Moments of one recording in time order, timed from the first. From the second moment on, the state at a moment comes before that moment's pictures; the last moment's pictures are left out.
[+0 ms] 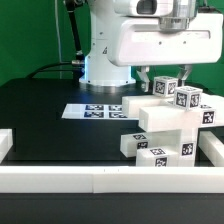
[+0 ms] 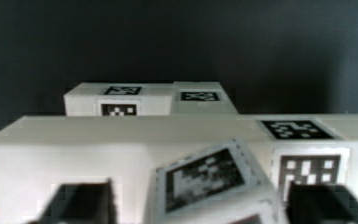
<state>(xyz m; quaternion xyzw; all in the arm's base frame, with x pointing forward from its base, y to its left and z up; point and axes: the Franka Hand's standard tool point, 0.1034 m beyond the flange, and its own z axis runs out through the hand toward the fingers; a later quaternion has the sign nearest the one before) 0.519 0.066 0.110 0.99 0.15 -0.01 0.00</state>
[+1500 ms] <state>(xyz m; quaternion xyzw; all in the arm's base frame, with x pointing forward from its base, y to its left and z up) 0.518 0.069 0.108 0.95 -0.31 -0.01 0.00</state>
